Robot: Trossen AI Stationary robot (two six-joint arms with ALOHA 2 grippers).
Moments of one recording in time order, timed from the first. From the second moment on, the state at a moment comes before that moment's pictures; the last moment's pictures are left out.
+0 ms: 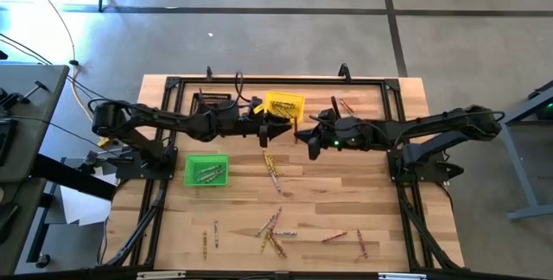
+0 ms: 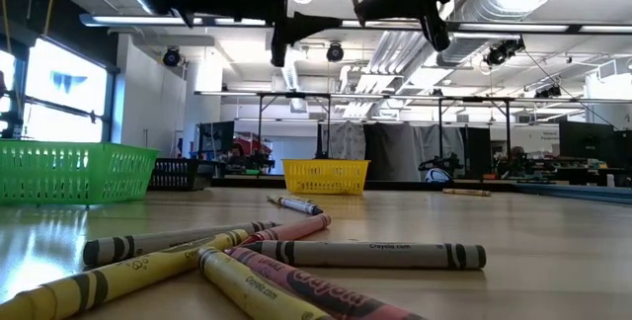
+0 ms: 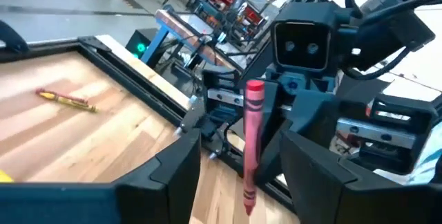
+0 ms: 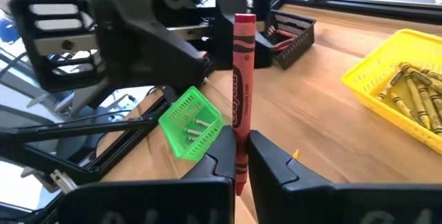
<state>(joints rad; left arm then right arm) 0.13 1.51 0.81 0.69 0.04 -0.65 0.07 1.26 0.86 0.03 0.30 0.74</state>
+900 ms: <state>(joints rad) 0.14 1.64 1.00 0.57 0.20 -0.67 0.07 1.26 0.87 0.02 0.31 0.73</state>
